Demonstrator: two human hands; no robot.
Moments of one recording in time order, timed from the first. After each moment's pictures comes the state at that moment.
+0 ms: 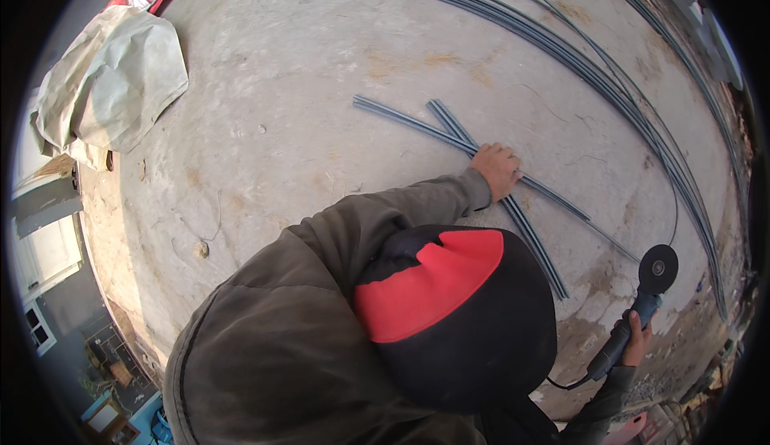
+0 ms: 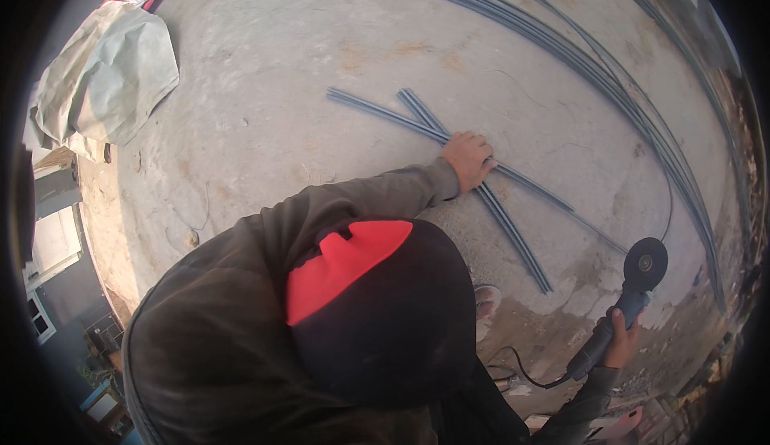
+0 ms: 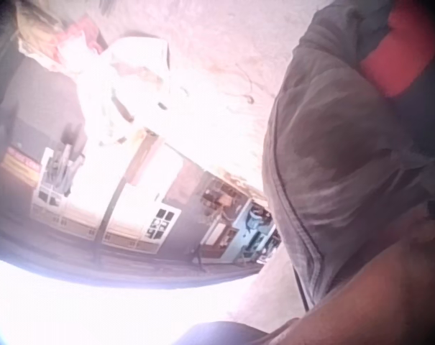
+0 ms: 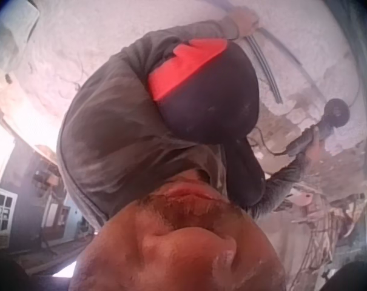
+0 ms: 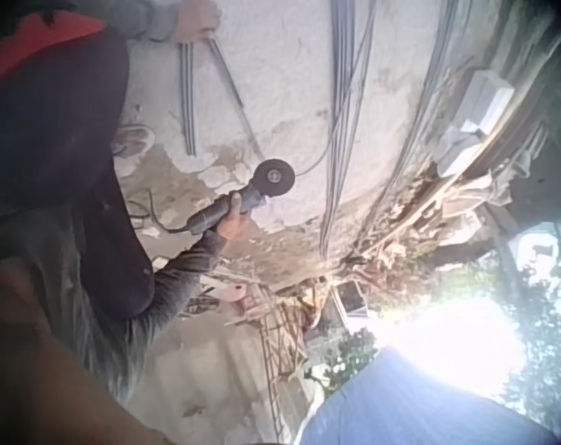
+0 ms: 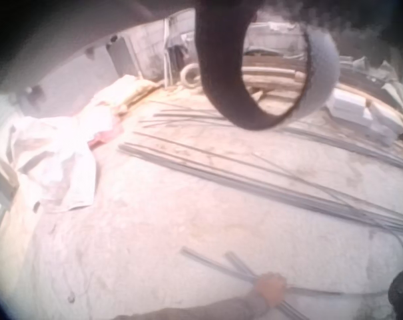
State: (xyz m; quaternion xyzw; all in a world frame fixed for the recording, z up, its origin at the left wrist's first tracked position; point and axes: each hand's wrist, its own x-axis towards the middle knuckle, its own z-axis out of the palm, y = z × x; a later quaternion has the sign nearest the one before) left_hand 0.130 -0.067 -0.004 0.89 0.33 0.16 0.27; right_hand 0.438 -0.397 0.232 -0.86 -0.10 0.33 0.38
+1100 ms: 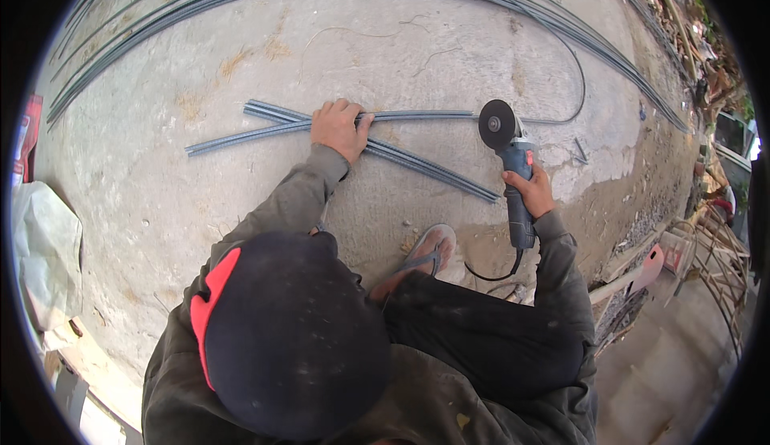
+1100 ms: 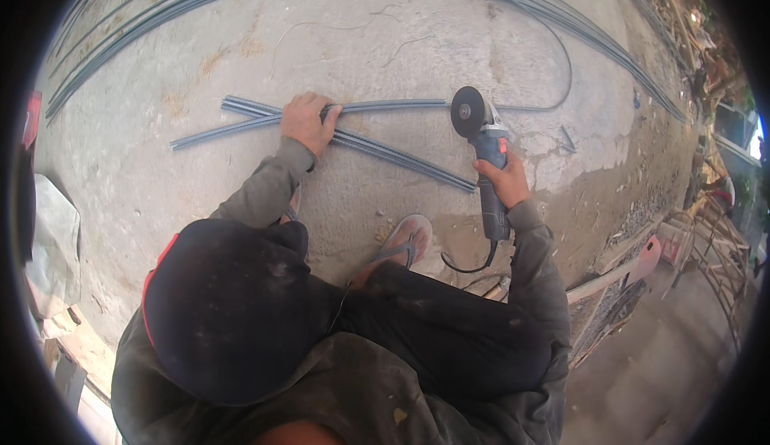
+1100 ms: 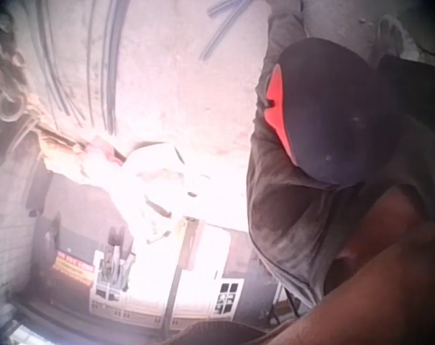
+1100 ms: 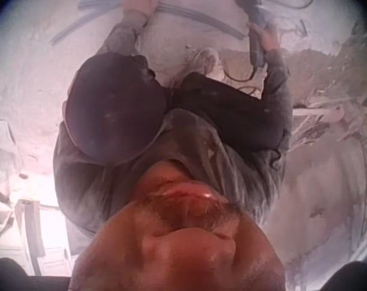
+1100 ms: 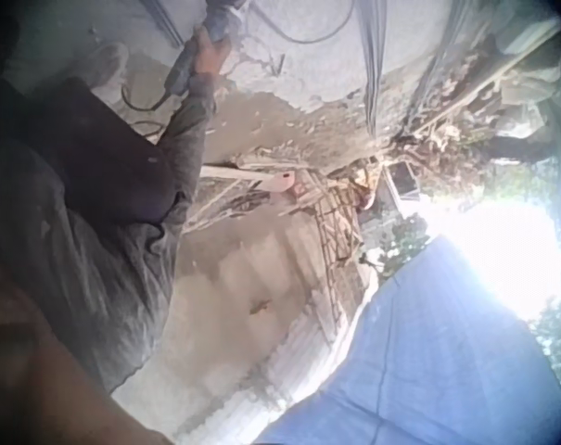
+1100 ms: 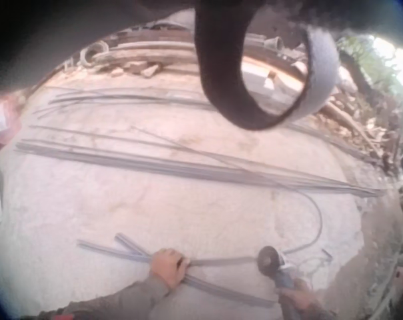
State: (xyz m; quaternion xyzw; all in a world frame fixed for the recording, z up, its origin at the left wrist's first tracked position) left_hand 0.145 -0.073 0.011 0.89 0.34 0.12 0.27; right_hand 0.419 -0.383 0.111 -0.83 -0.16 0.41 0.33
